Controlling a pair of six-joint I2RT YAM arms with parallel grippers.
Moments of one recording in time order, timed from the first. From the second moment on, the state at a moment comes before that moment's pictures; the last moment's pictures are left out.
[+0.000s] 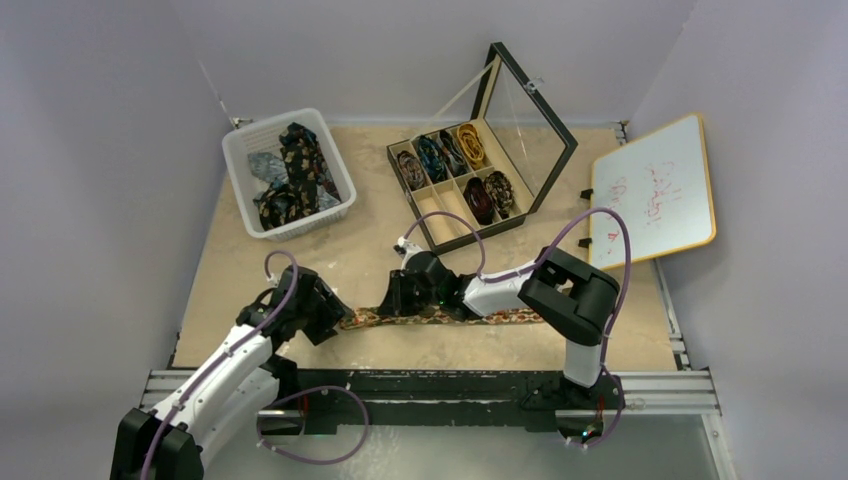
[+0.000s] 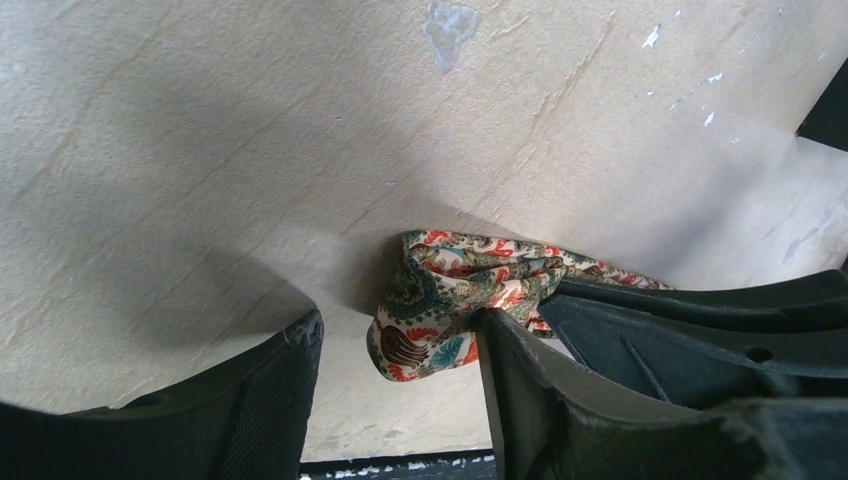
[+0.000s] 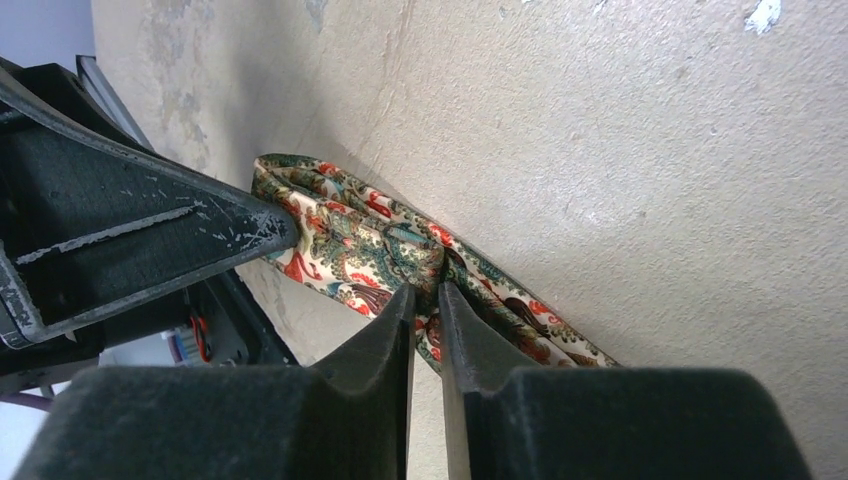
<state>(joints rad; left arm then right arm) -0.36 0.75 0.33 -0.61 0.06 -1.12 1.02 1.86 0.83 0.38 -0.20 0.86</state>
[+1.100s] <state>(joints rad) -0.36 0.76 0.27 -0.43 0.08 -0.96 1.00 1.88 0.90 0.29 -0.24 0.82</state>
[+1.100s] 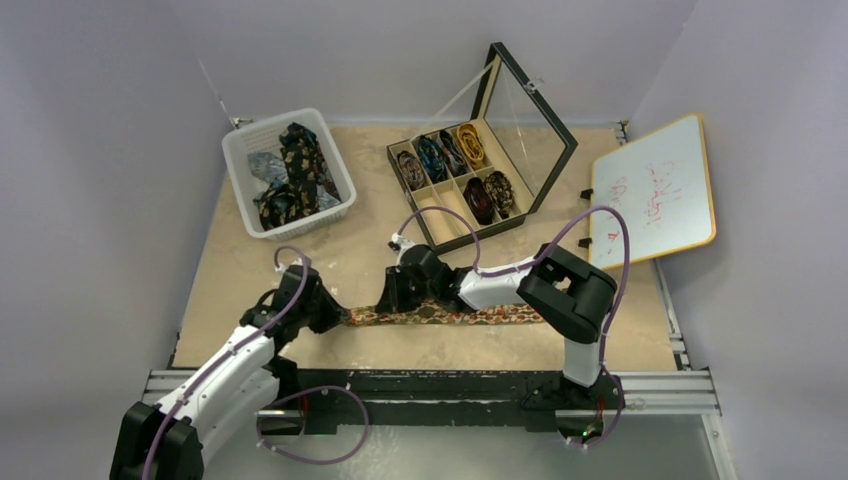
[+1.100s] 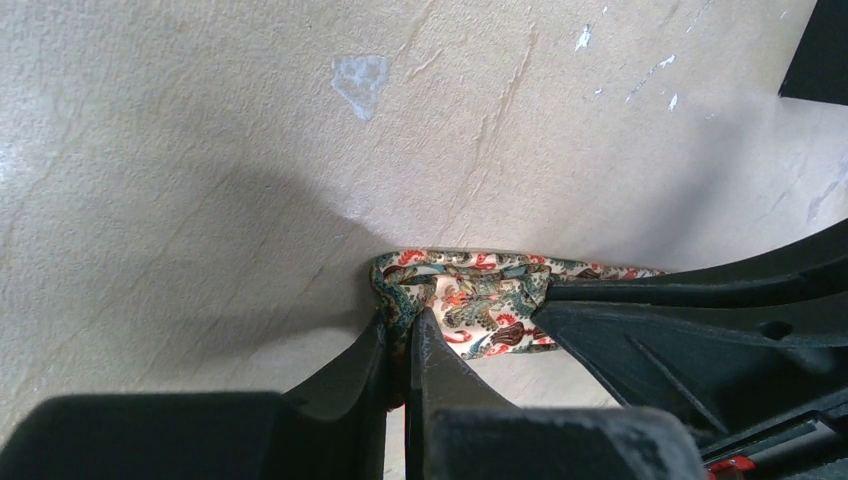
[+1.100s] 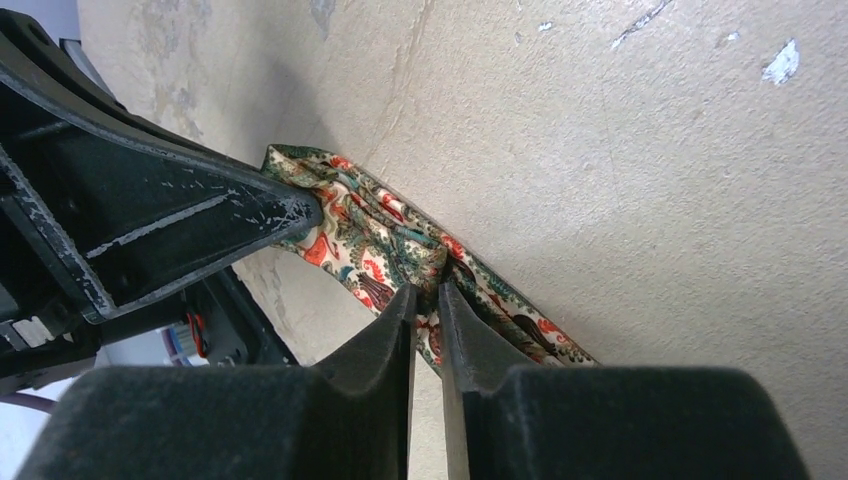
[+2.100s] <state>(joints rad) -0.49 0.88 0.49 -0.56 -0.06 -0.90 1.00 1.93 0.98 0.25 -0.25 0.82</state>
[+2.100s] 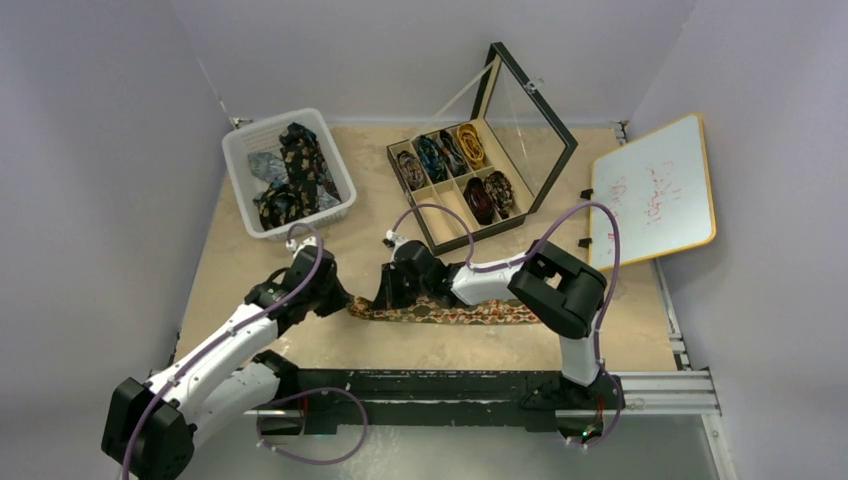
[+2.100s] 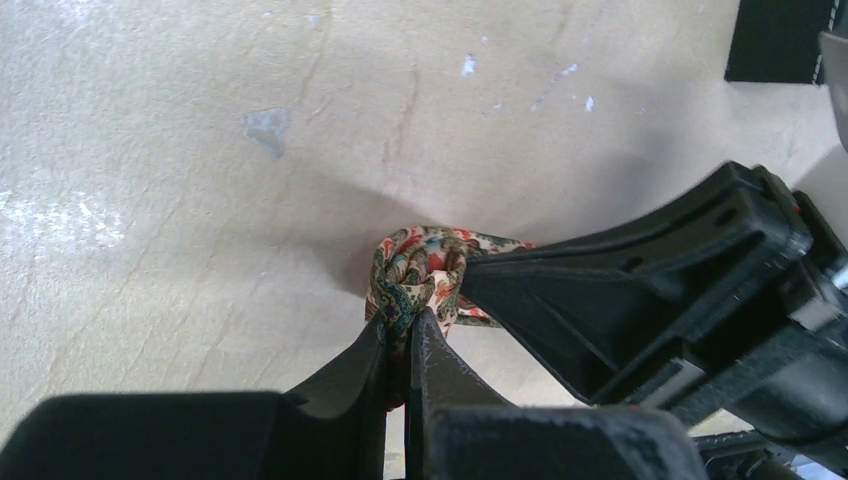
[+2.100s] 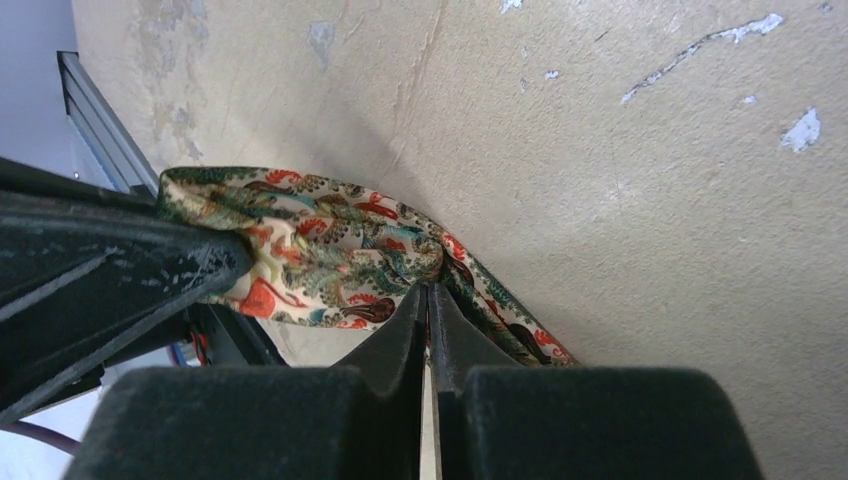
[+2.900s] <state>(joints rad) -0.88 1.18 0.70 -0.57 -0.32 -0.98 0.91 1.81 0.86 0.27 -0.27 0.87</state>
